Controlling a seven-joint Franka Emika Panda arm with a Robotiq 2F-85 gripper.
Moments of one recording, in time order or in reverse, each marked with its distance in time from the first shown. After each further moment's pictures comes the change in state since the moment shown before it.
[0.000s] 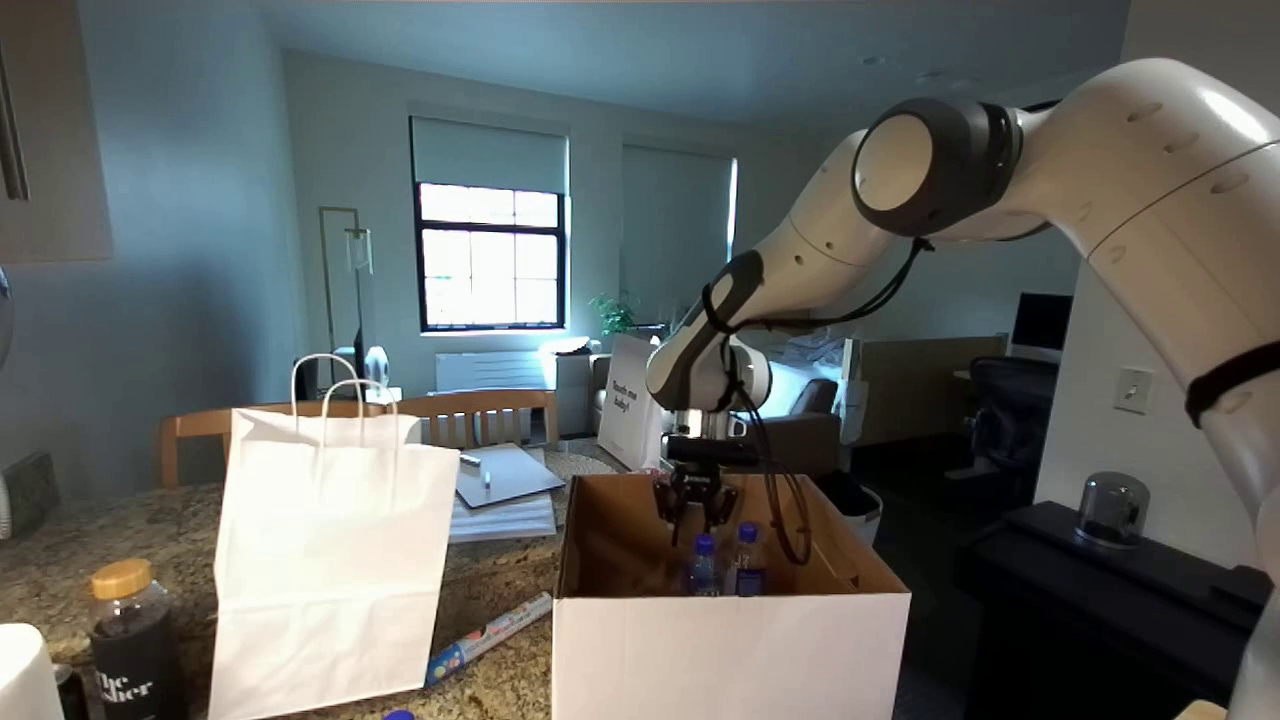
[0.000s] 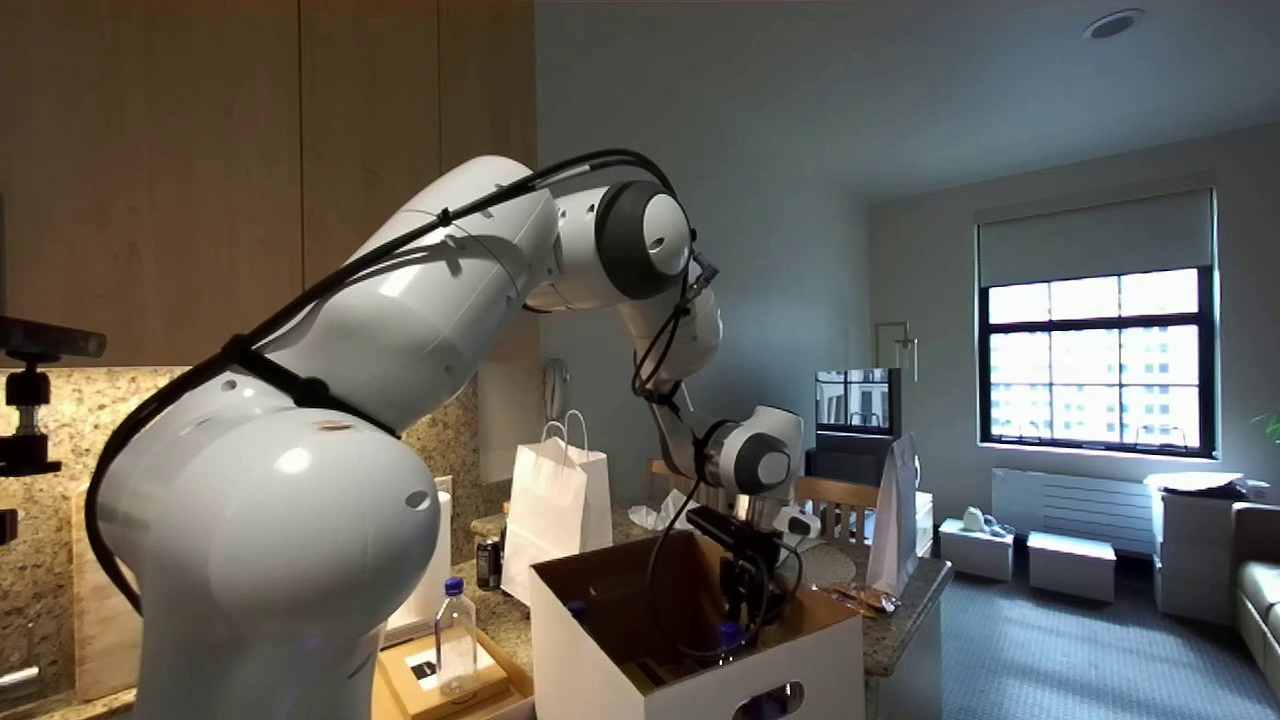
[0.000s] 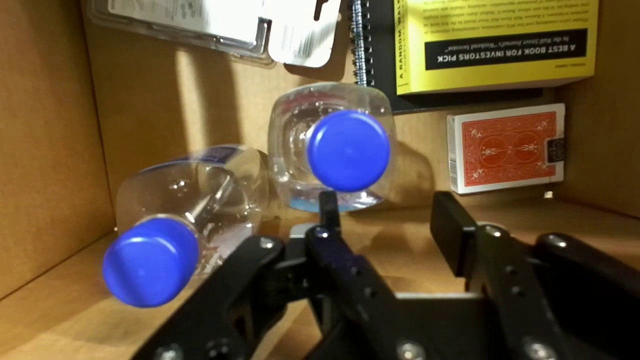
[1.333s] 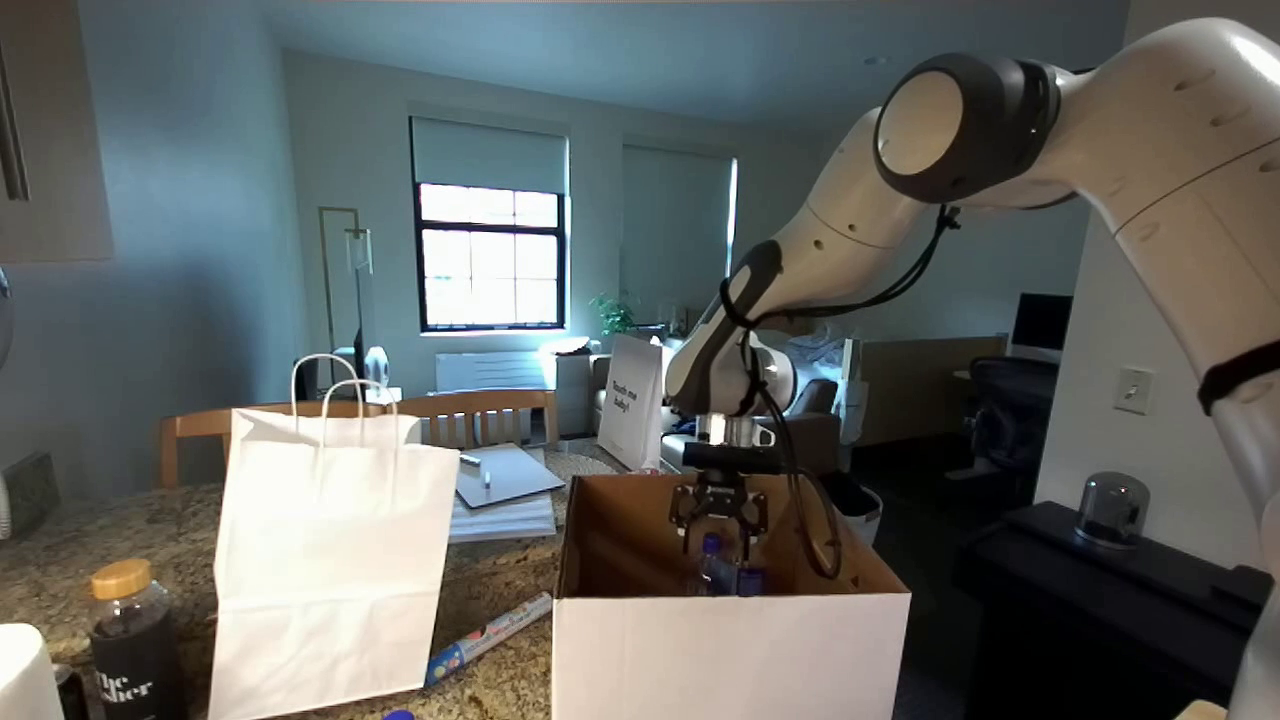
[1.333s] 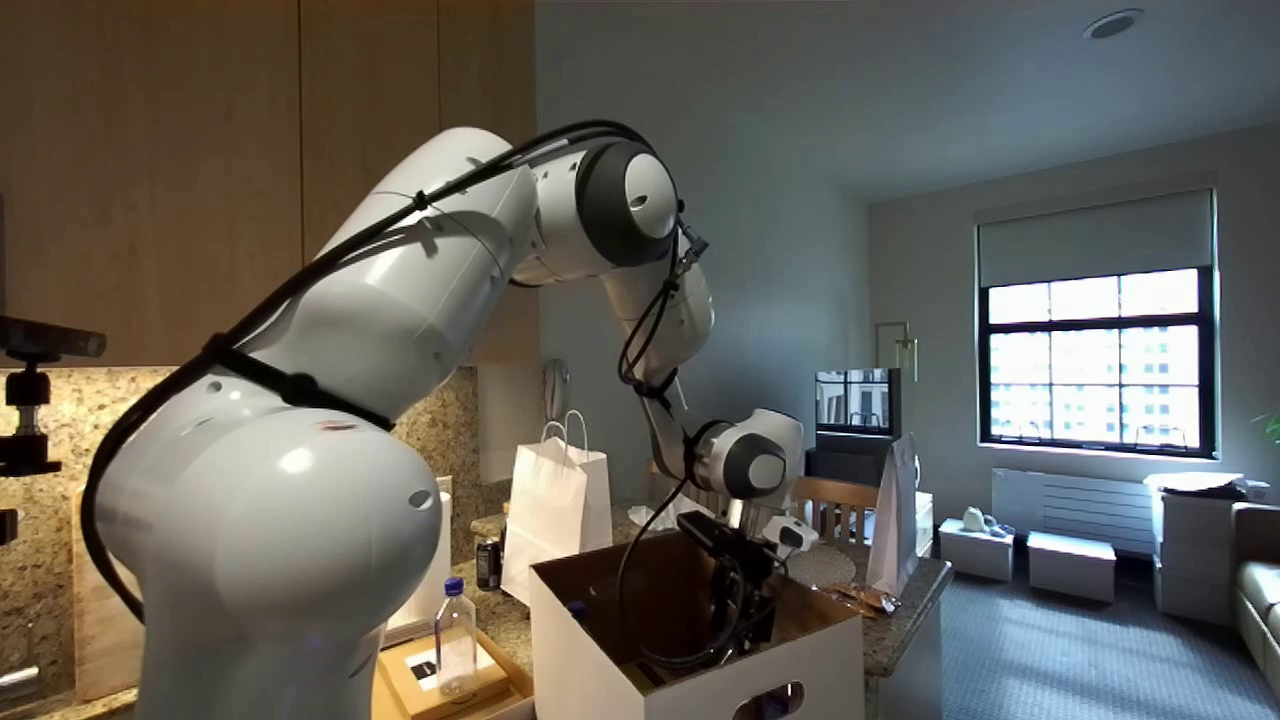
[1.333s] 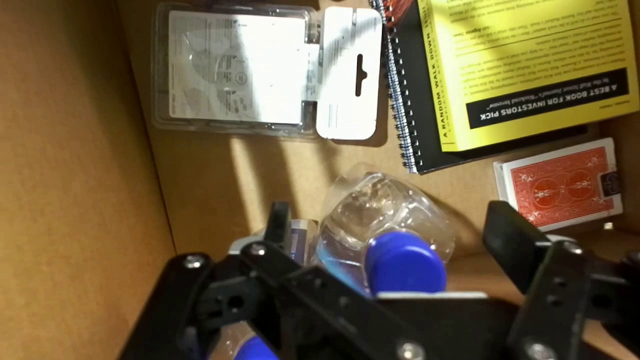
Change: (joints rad) arm 0.014 -0.102 -0.033 -0.178 0.042 0.008 0.081
